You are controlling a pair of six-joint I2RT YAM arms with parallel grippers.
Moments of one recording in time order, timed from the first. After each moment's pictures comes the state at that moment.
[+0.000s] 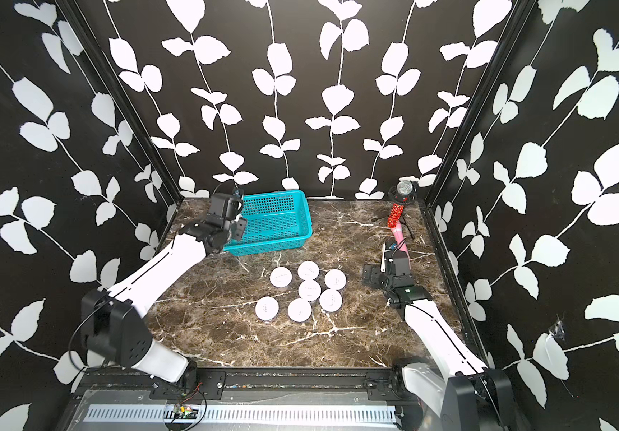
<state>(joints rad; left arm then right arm) -0.40 1.57 1.38 -0.54 -0.41 0.09 0.18 1.05 0.61 -0.31 0.04 0.19</state>
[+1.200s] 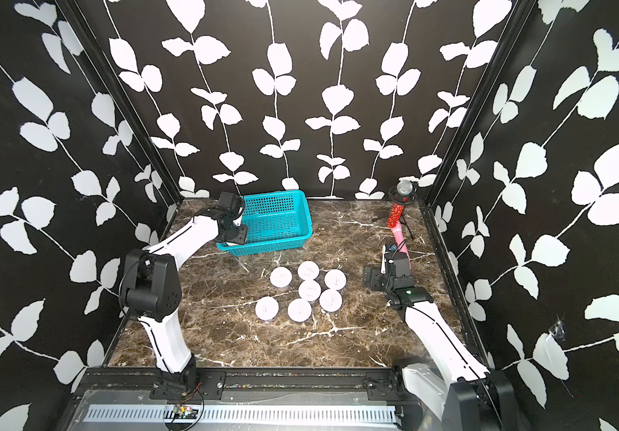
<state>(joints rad) -0.27 1.90 1.55 -0.74 -0.20 -0.03 0.18 1.02 0.61 -0.35 0.04 0.19</state>
